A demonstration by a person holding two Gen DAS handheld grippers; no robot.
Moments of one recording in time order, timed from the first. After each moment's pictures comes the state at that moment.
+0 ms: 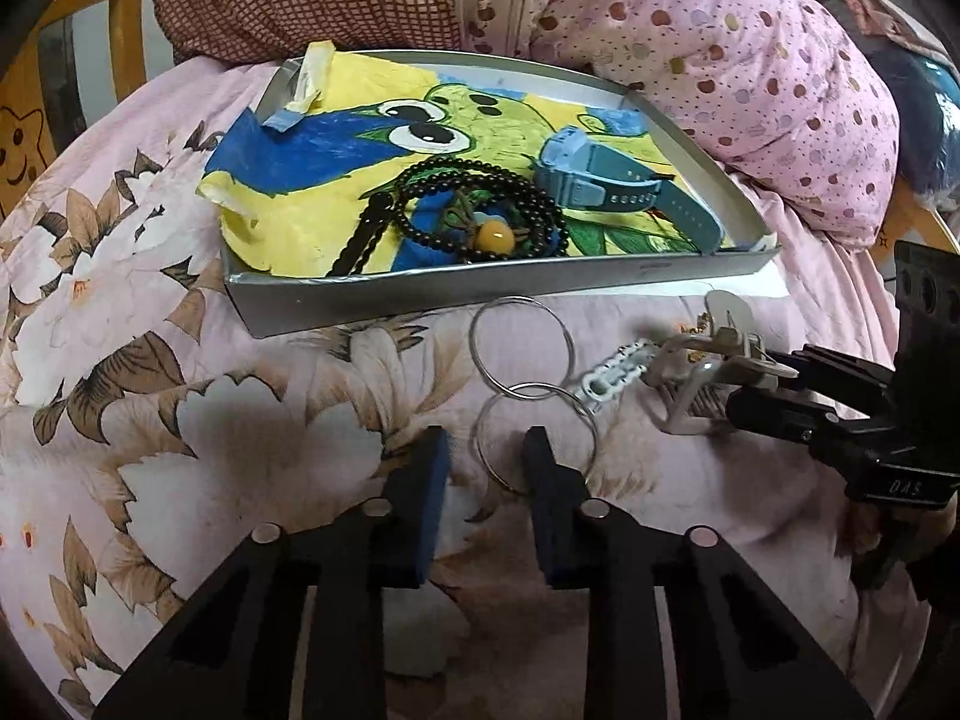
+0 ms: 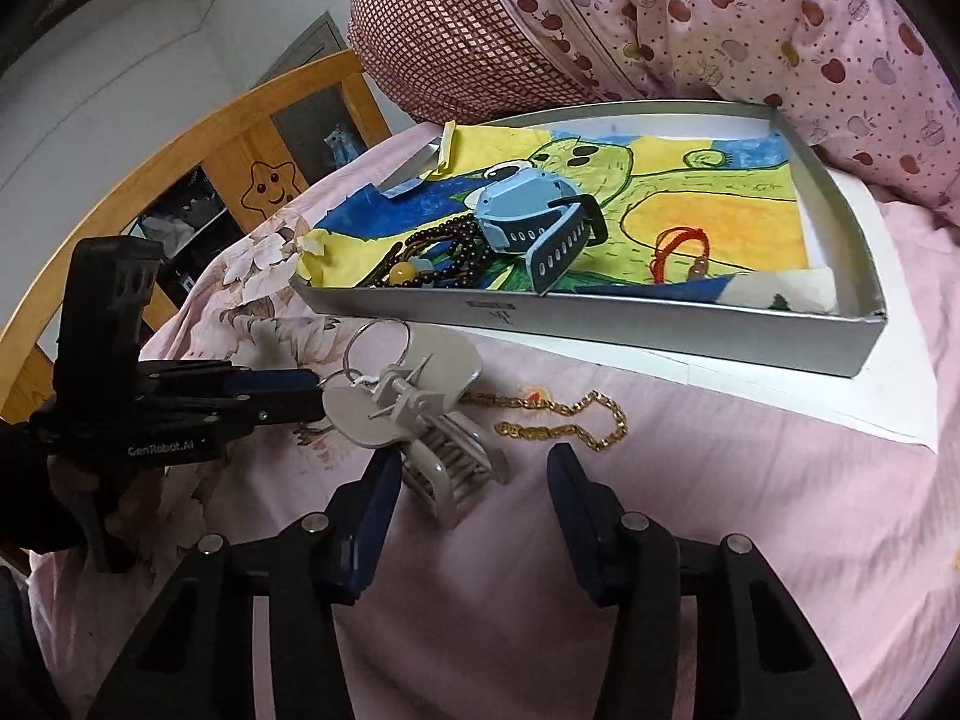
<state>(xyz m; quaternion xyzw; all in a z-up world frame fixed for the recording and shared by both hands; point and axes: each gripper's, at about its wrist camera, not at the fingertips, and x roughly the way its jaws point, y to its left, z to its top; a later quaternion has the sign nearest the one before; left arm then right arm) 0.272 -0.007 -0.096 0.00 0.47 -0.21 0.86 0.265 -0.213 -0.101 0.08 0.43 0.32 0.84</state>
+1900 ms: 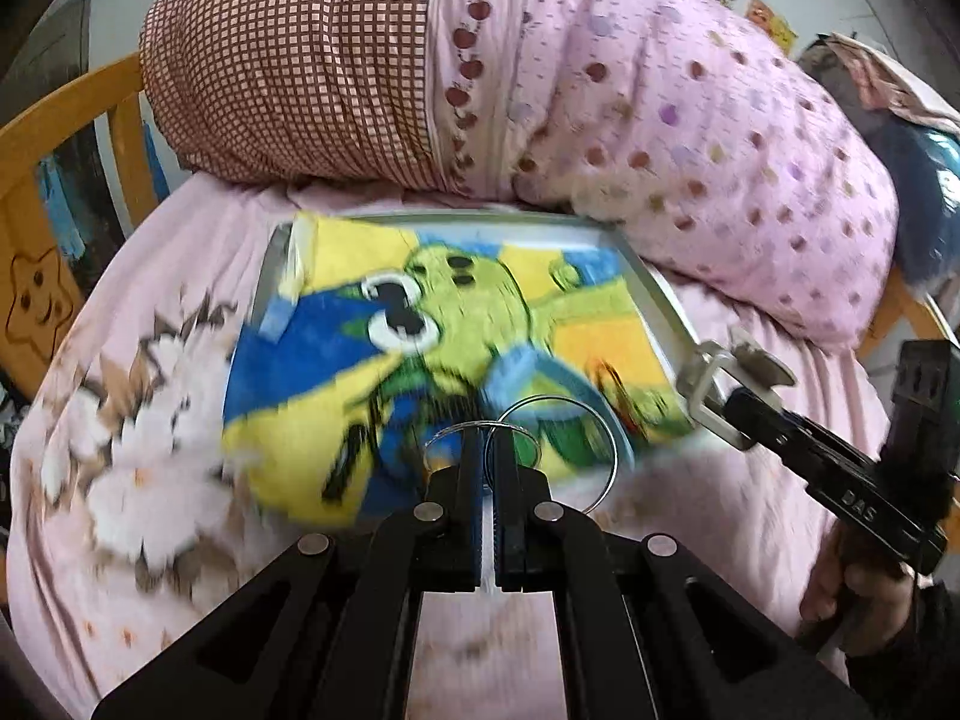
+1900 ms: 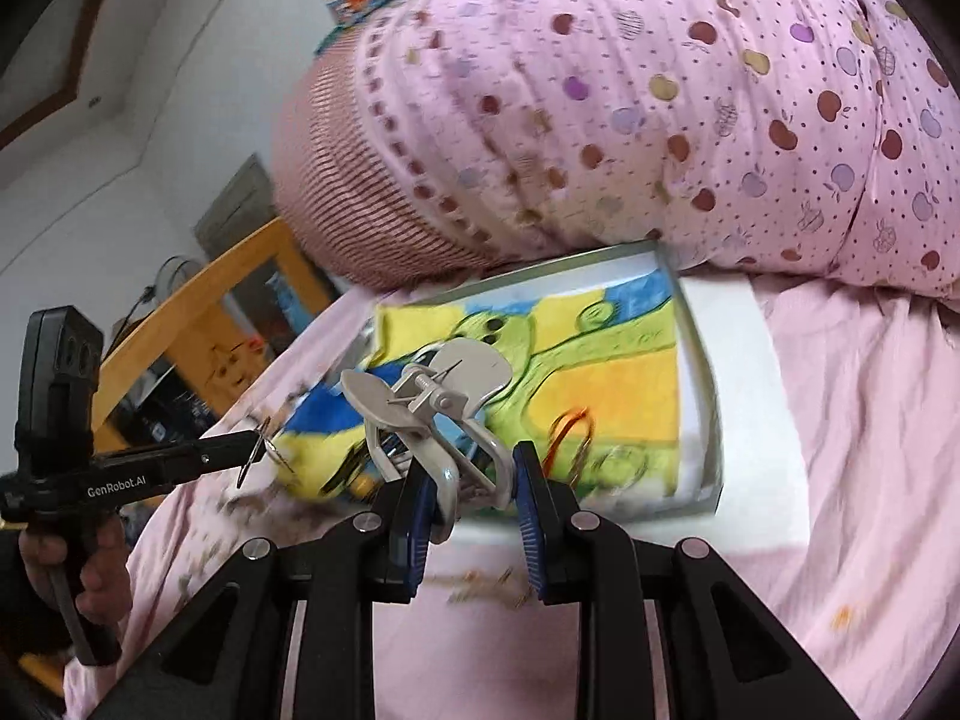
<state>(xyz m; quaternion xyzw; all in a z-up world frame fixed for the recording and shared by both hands) 0.327 -0.035 0.006 -0.02 0.43 -0.18 0.89 0.301 -0.270 -0.031 0.18 0.35 0.20 0.90</state>
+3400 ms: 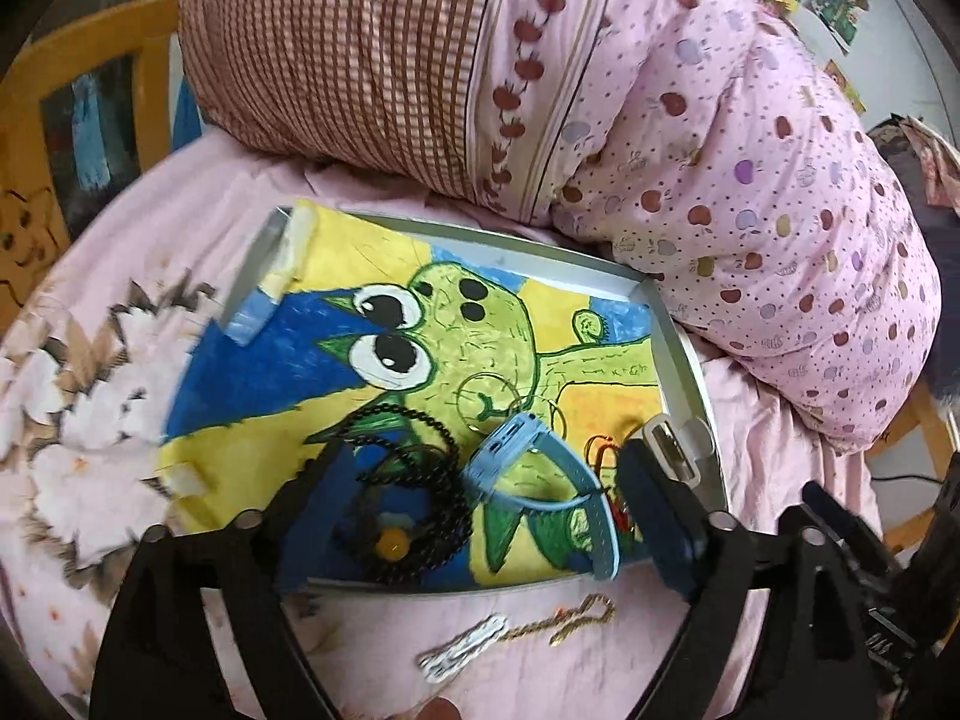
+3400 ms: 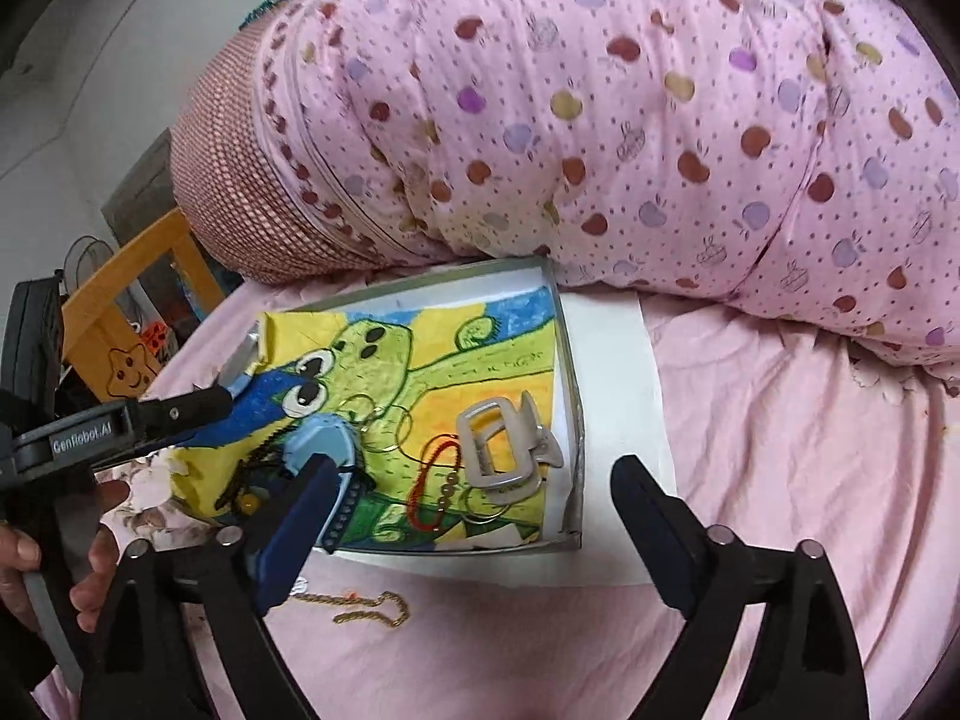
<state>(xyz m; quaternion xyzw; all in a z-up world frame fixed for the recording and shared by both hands) 0.354 -0.047 0.007 -0.10 0.43 -0.13 0.89 0.306 -0.292 -0.004 0.12 0.38 0.11 0.91</state>
